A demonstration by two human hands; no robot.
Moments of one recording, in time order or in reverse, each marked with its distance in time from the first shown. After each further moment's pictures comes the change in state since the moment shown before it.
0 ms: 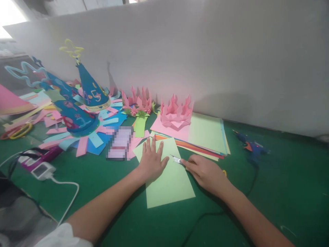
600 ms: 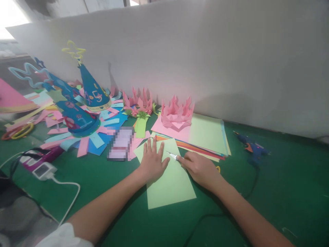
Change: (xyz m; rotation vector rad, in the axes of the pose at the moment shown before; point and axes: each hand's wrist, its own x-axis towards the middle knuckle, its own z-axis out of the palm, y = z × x) left_hand 0.000 -0.001 0.003 0.007 0.024 0.008; right_hand 0.019 -0.003 0.009 -0.107 0.062 -0.015
